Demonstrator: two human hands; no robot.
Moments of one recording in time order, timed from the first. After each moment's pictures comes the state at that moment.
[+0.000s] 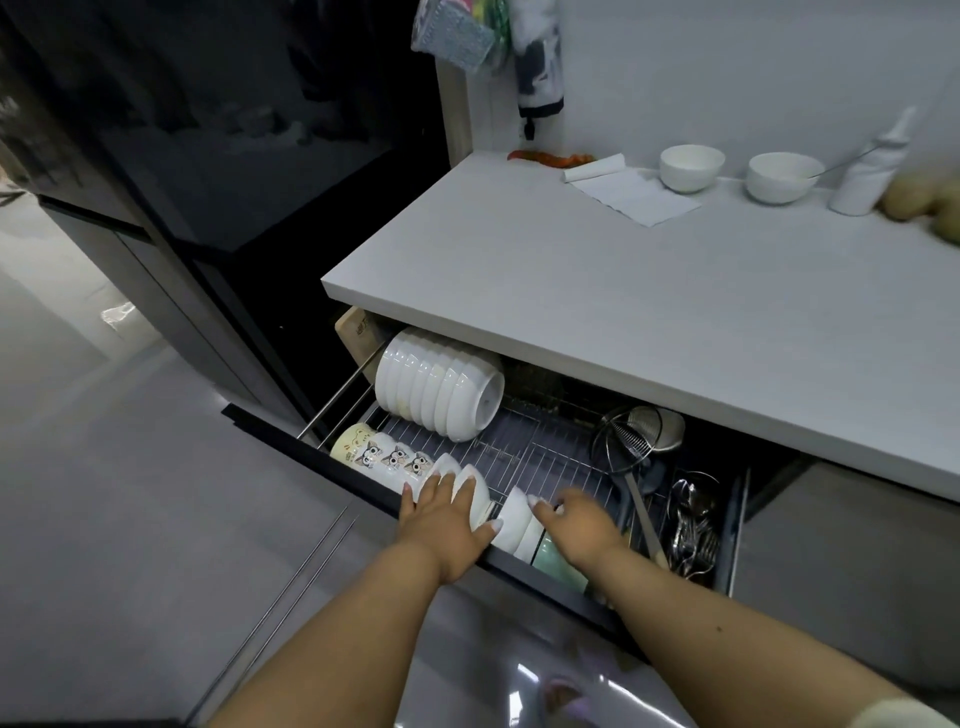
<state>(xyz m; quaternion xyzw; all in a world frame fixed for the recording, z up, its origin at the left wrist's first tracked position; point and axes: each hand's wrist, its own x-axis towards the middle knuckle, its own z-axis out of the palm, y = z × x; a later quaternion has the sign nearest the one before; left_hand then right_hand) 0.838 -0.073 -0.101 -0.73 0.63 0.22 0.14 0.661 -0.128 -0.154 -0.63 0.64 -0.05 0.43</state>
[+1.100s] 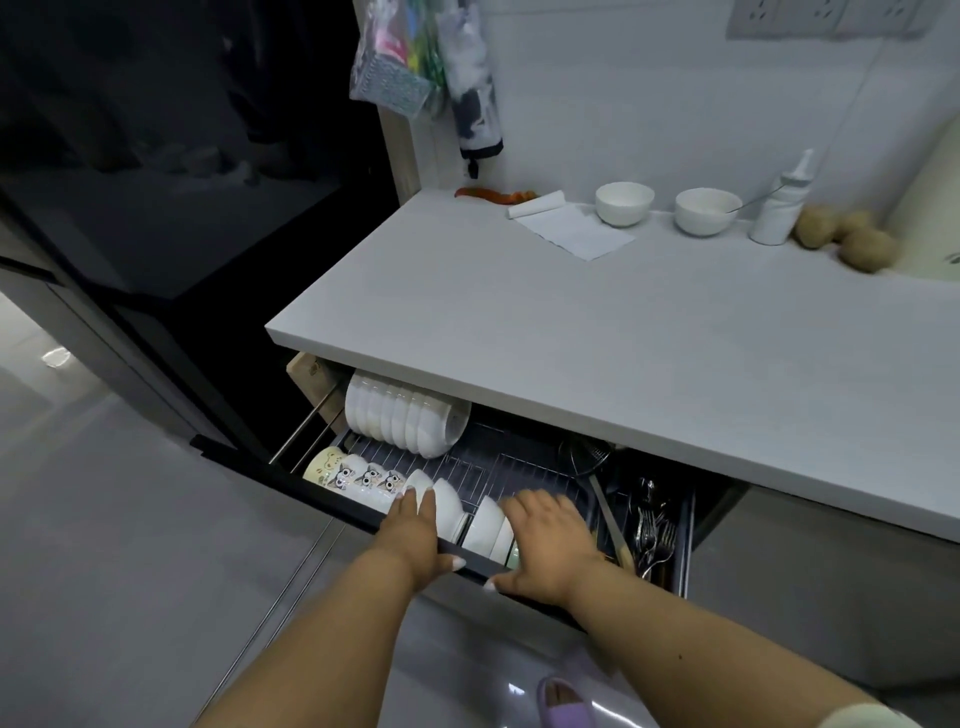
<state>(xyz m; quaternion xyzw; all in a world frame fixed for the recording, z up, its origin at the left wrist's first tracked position) 0.821 -0.121 -0.087 -0.74 0.61 0.26 0.11 0.633 -0.145 -0.104 -0.87 0.47 0.03 0.13</state>
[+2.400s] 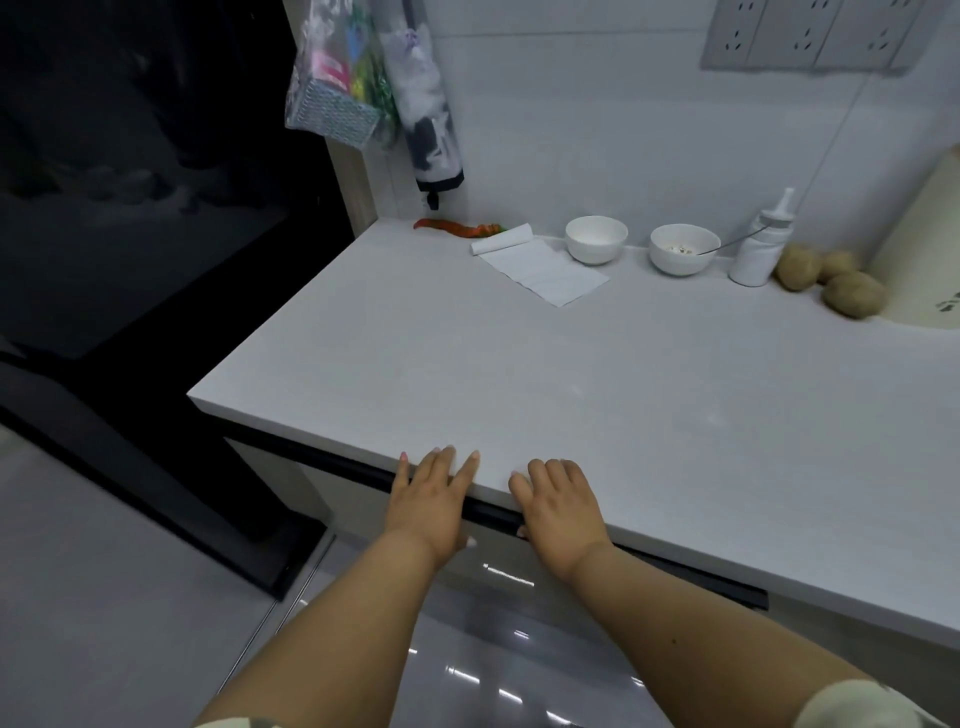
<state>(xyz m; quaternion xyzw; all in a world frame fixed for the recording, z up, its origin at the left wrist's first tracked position) 0.781 -0.278 -0.069 -0.65 0.74 0.07 0.12 0.604 -0.291 -0.104 -0.86 0.51 -0.05 -0.08</state>
